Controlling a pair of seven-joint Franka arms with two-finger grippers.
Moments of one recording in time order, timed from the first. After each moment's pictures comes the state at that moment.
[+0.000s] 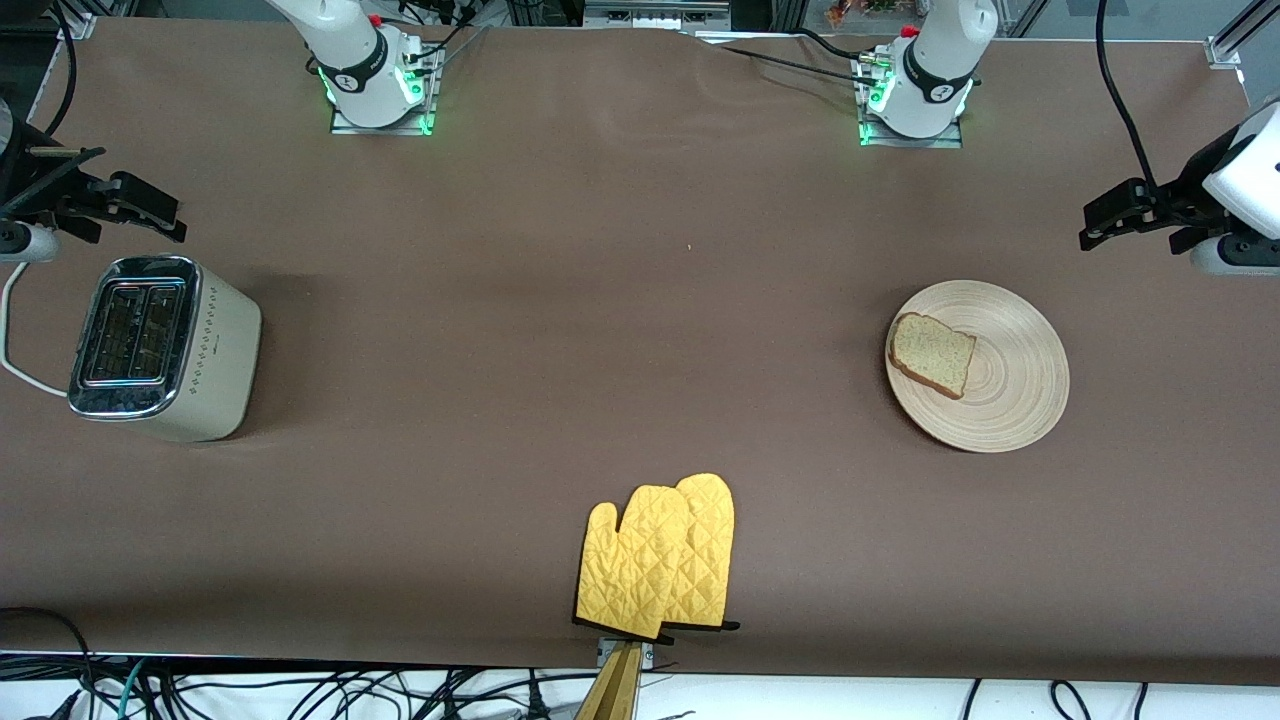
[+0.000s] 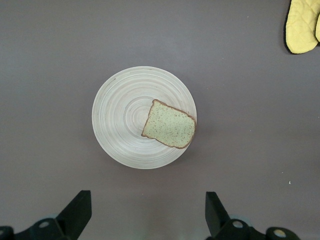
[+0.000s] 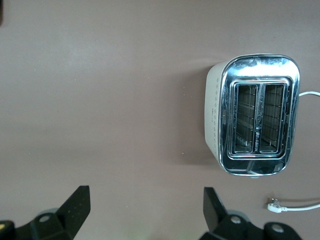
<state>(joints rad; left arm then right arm) -0.08 0.03 0.06 -1.54 -0.01 1.49 -0.01 0.07 -0.01 -0.08 -1.63 0.02 1.57 -0.02</state>
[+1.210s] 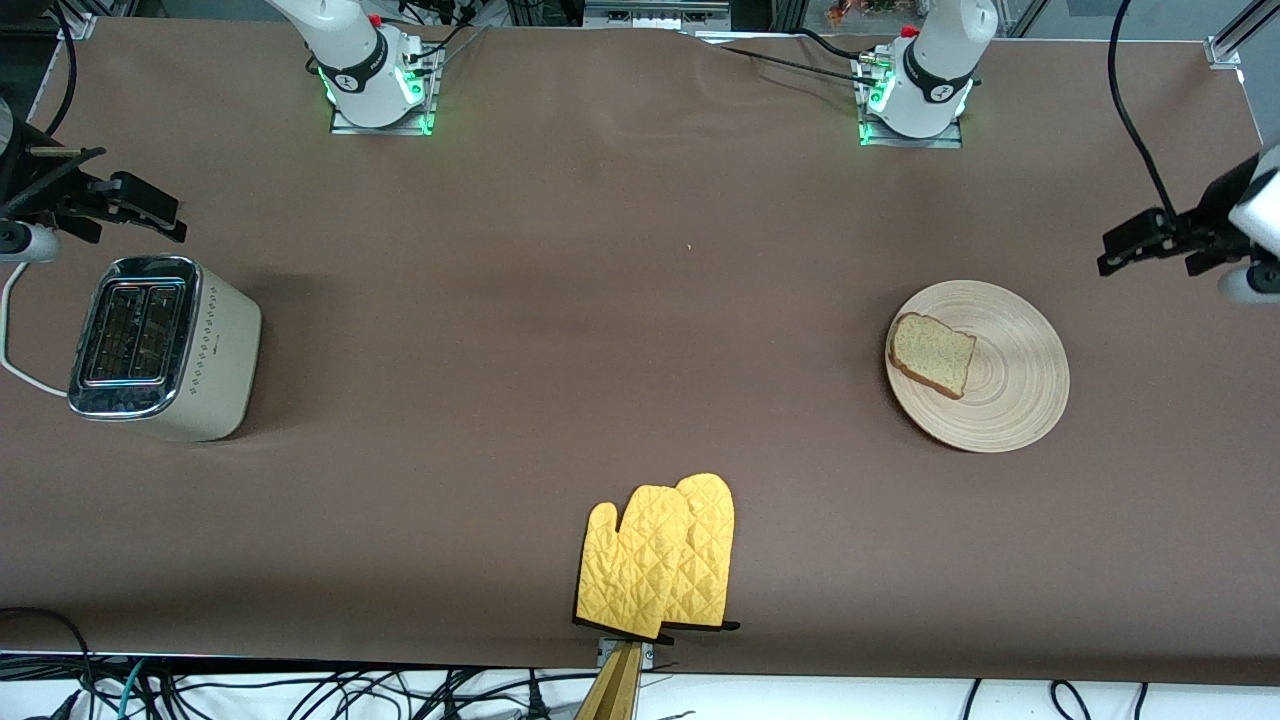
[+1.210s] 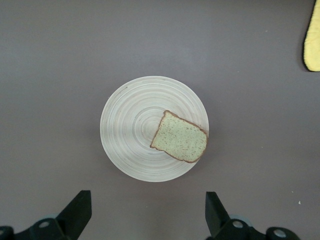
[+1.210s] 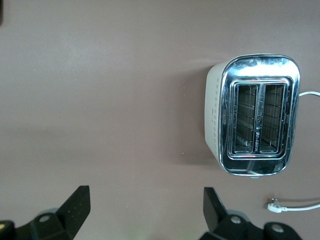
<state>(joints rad) -0.03 0.09 0.07 -1.56 -0.01 1.57 -0.01 0.07 -0.01 -0.08 -1.63 0.02 1.57 -0.02</state>
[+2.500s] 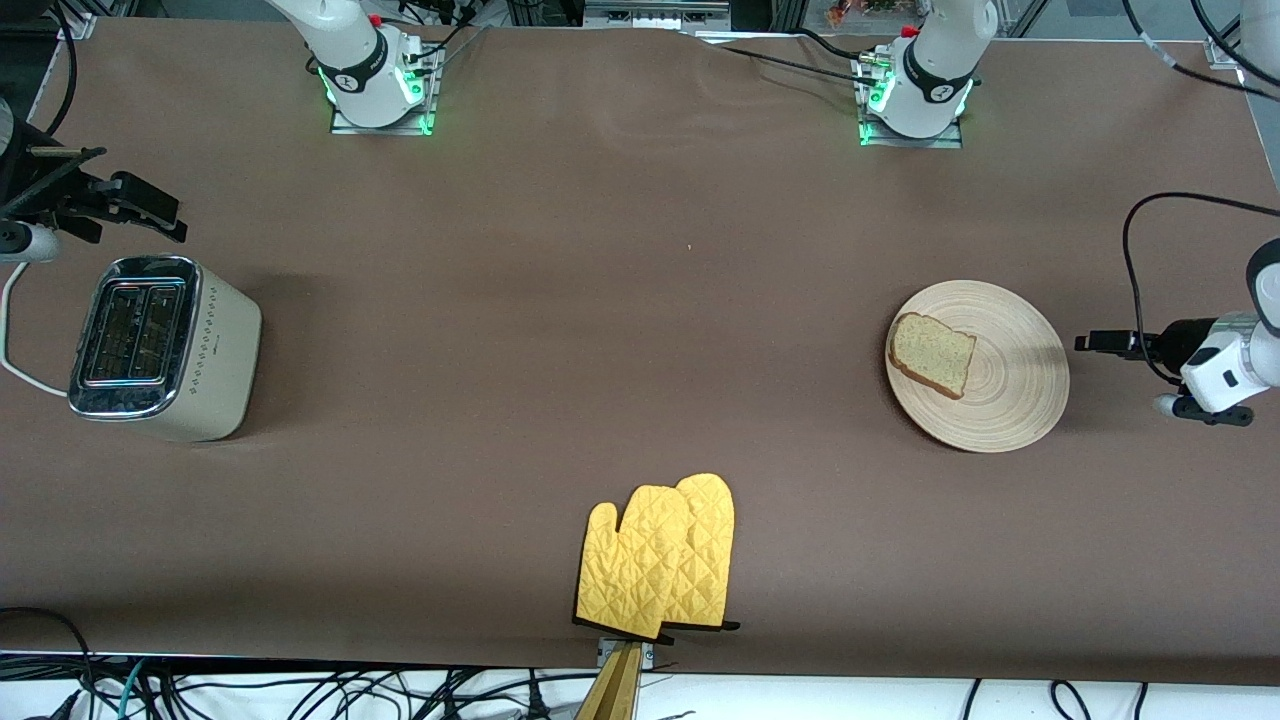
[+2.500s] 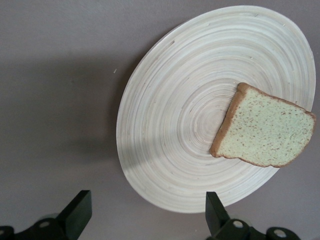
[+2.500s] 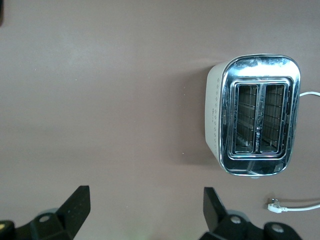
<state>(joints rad) 0.31 0.56 0.08 -1.63 -0.20 1.75 0.55 0.07 -0.01 -0.08 -1.63 0.02 1.57 -0.02</state>
